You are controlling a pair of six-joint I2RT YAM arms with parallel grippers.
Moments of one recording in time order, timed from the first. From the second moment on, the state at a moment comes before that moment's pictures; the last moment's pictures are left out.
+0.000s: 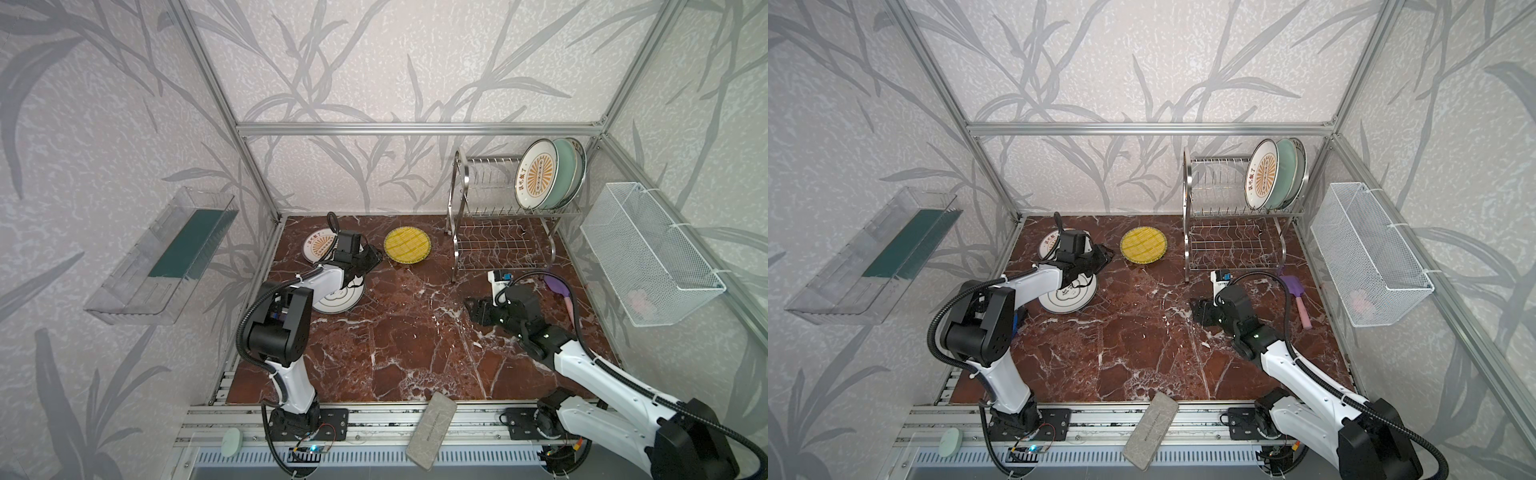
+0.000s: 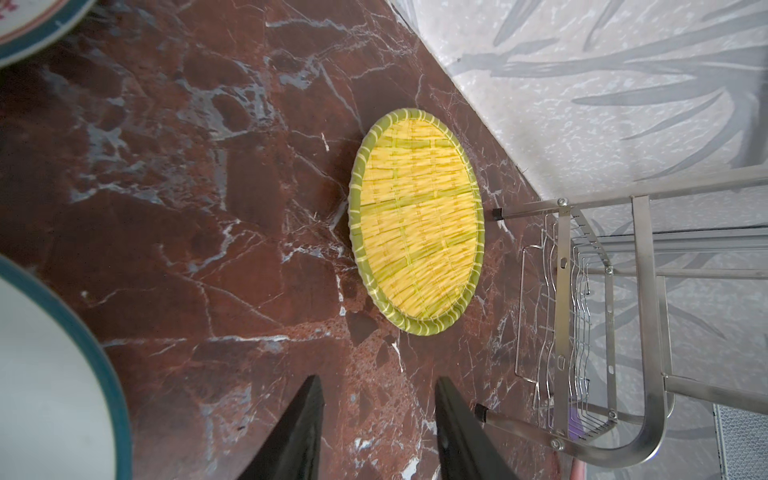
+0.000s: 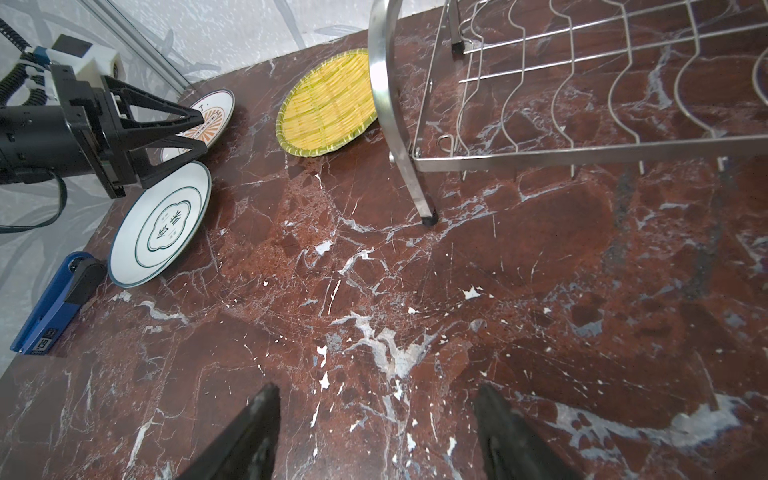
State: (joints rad) left arm -0.23 1.82 1.11 0.05 0.26 -0.87; right arm 0.48 1.00 0.49 -0.05 -0.05 0.44
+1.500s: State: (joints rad) left arm -0.22 2.23 1.41 0.13 0.38 -0.98; right arm 0.43 1.00 0.49 -0.07 -0.07 0.44
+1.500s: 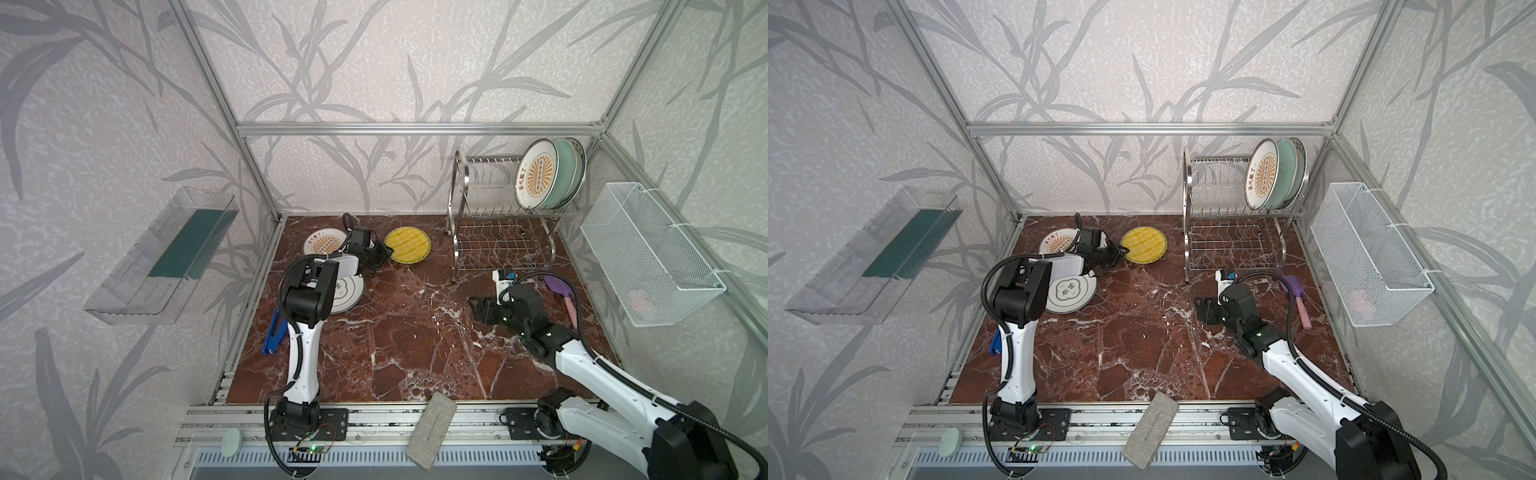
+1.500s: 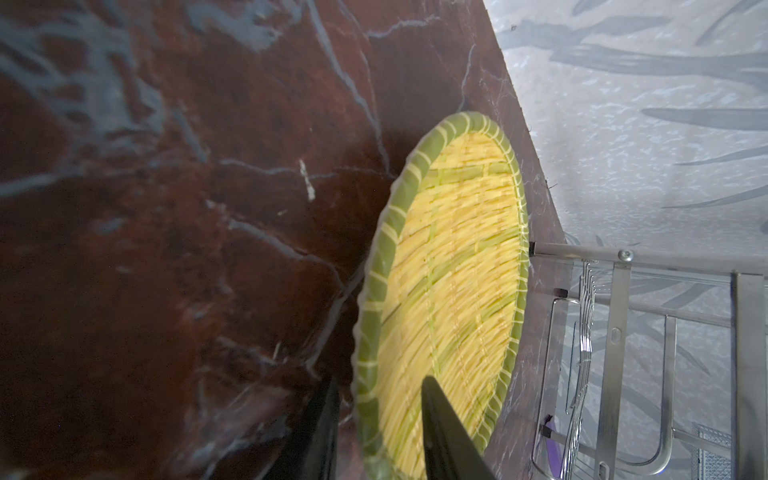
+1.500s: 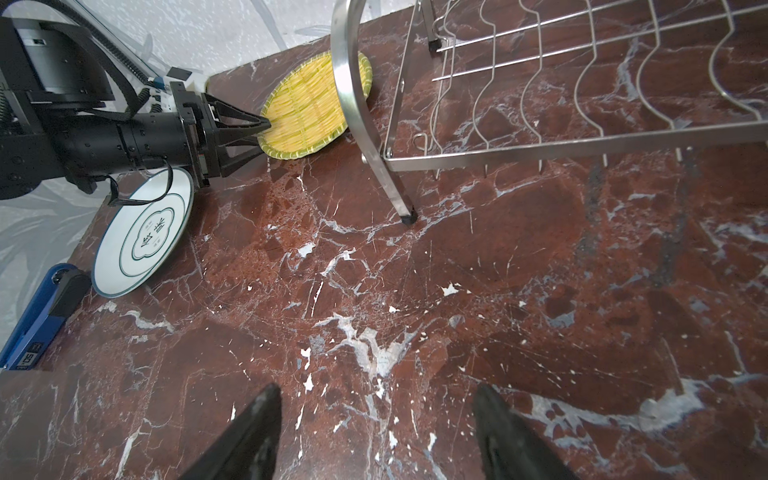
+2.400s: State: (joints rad) left arm -0.22 2.28 1.42 0.22 0.38 -1.04; right arm 0.43 0.93 0.49 -0.12 -0.07 0.44
